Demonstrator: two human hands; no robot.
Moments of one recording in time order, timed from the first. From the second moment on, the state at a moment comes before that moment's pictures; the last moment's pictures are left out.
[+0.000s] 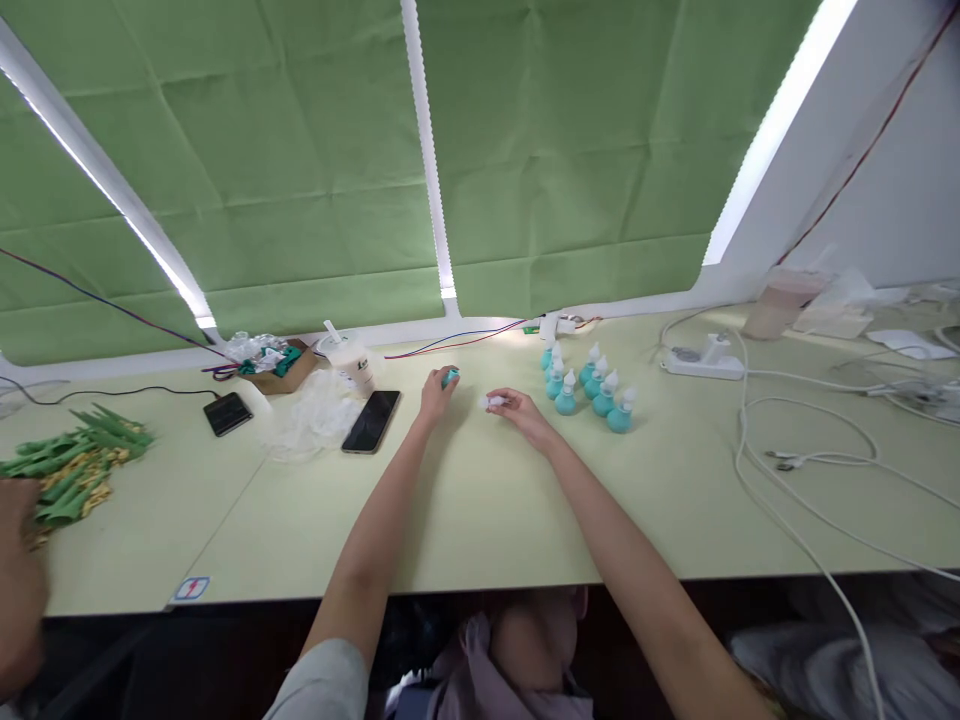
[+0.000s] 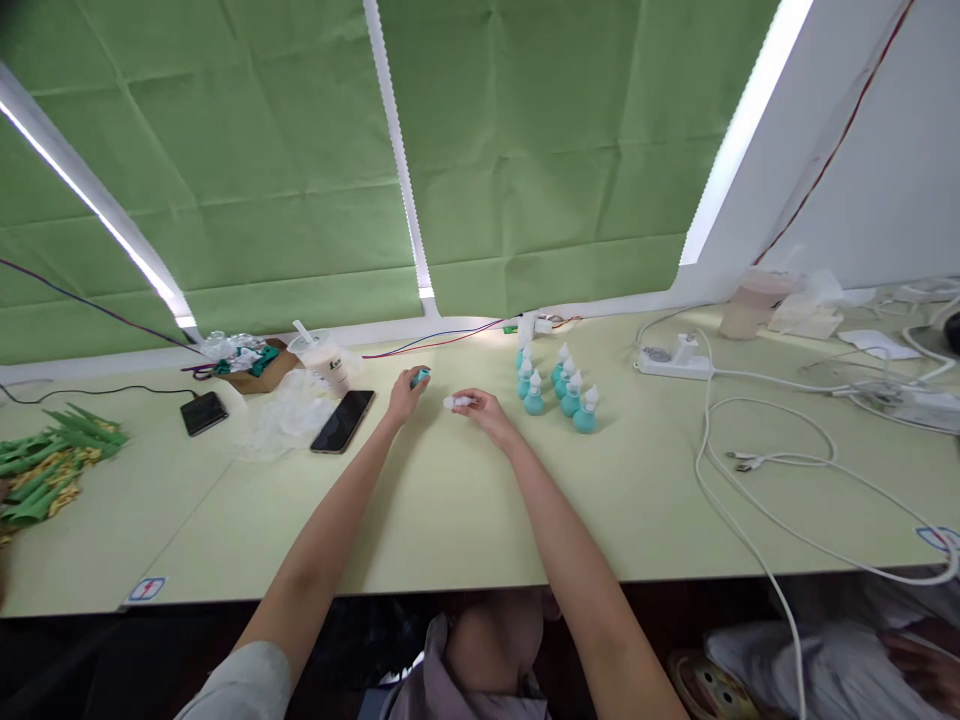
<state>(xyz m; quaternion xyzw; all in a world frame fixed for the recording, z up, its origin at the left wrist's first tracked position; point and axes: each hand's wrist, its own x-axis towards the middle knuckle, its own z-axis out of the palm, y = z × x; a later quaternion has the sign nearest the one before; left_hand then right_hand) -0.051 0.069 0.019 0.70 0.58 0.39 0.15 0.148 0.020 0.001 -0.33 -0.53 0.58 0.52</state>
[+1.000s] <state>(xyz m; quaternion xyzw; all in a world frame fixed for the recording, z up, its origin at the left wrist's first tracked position) -0.022 0.000 -0.004 0.78 0.48 0.34 0.18 0.165 0.019 -0.012 -0.43 -0.66 0.41 0.46</state>
